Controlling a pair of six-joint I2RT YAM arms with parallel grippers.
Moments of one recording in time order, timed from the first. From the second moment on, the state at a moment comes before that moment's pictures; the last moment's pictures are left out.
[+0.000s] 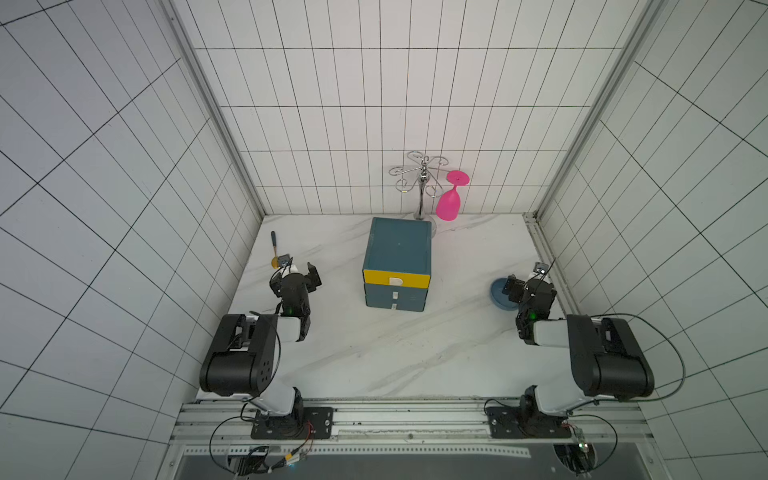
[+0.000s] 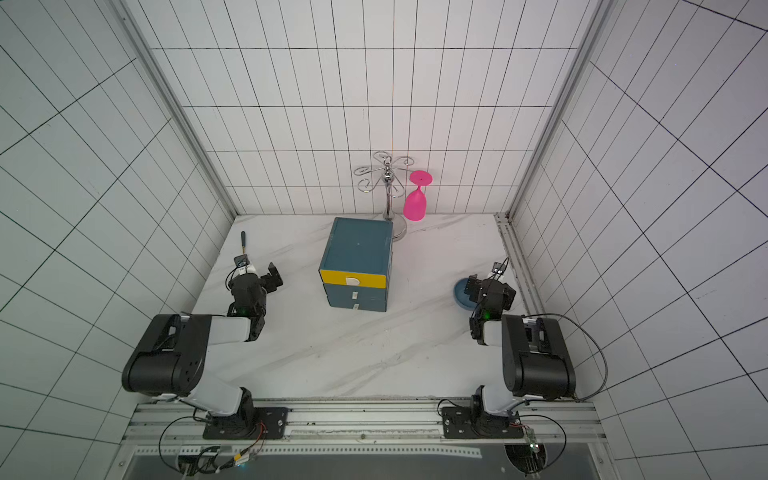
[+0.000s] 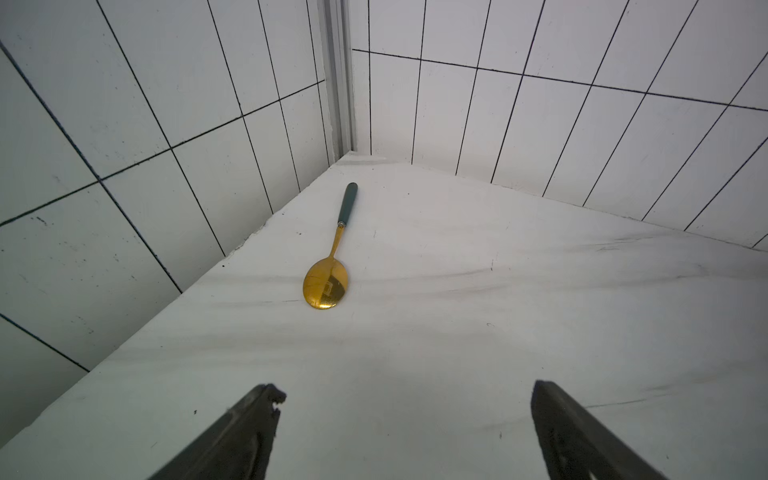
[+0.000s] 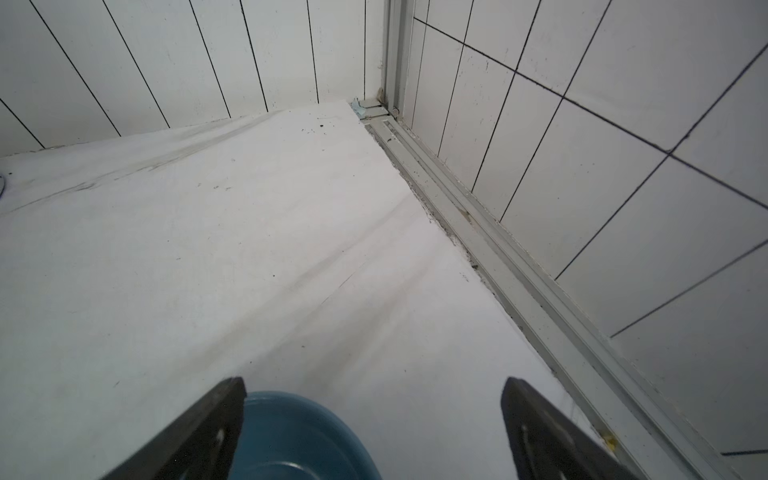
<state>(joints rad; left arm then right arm) -0.01 1.56 0.44 0.84 -0.34 -0.17 0.01 1.54 0.38 0.78 0.31 0.09</state>
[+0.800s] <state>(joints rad) -0.04 1.22 0.63 0.34 -0.32 -0.27 0.02 1.26 0.49 0.40 0.32 0.14</state>
